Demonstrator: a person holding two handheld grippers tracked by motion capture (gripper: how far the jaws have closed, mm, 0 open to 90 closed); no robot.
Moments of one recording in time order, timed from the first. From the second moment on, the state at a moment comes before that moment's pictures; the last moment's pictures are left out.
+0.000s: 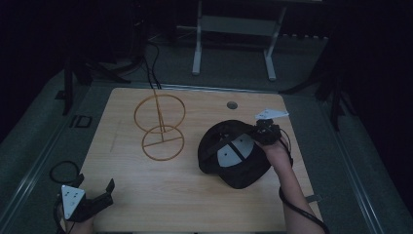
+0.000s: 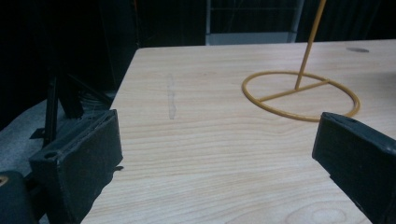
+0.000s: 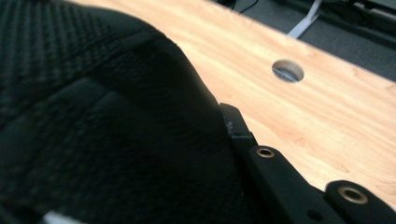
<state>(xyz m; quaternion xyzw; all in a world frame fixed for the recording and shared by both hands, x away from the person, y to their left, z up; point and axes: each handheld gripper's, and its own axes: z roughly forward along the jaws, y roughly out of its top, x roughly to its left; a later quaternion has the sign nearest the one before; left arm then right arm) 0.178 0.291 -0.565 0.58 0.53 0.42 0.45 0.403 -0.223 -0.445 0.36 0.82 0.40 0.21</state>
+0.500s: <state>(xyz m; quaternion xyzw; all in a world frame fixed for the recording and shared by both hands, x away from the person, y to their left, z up) 0.177 0.283 -0.563 0.60 0.52 0.42 0.44 0.381 -0.222 -0.395 0.37 0.78 0.47 0.20</state>
